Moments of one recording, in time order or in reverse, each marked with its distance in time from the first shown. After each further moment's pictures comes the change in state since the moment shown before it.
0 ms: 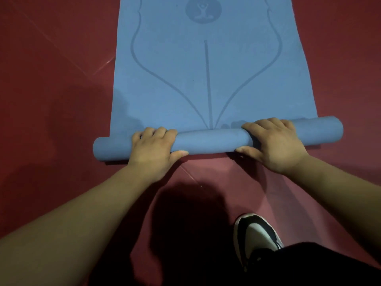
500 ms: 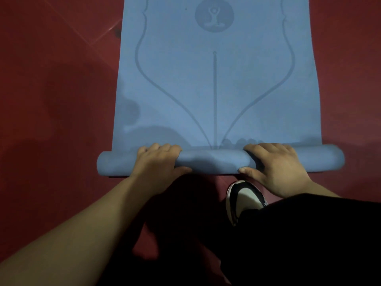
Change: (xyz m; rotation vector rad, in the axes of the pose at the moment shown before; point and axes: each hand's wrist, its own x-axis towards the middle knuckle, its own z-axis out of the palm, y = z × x) left_hand -0.106 0.033 0.023 -0.080 0.019 0.076; right_hand -0.117 -0.032 0.004 0.119 -0.179 0.078
